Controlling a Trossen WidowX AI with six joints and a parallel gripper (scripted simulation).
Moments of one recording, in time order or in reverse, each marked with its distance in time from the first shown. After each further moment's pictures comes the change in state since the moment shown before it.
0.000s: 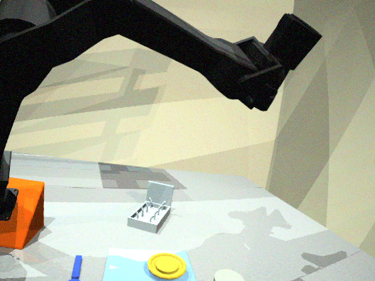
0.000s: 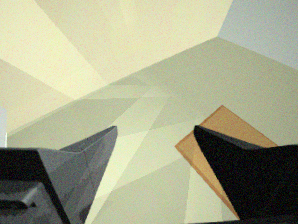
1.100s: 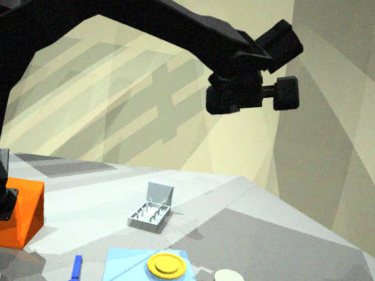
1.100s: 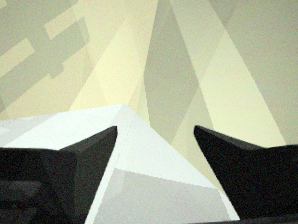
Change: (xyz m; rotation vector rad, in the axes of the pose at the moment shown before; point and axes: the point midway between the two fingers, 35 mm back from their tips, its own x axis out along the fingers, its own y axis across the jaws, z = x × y) arm -0.042 0.095 0.002 0.898 0.501 0.454
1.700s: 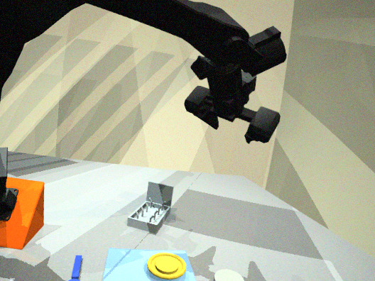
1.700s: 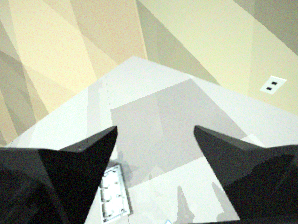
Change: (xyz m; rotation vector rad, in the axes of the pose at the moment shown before) arm -0.031 0.045 -0.056 0.433 0.426 0.059
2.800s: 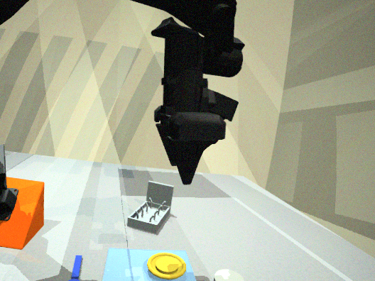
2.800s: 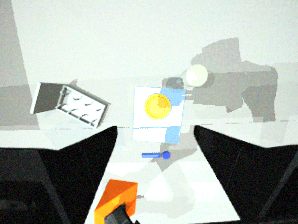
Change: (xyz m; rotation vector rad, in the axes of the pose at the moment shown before) arm -0.102 0.001 -0.140 0.556 0.686 -0.502
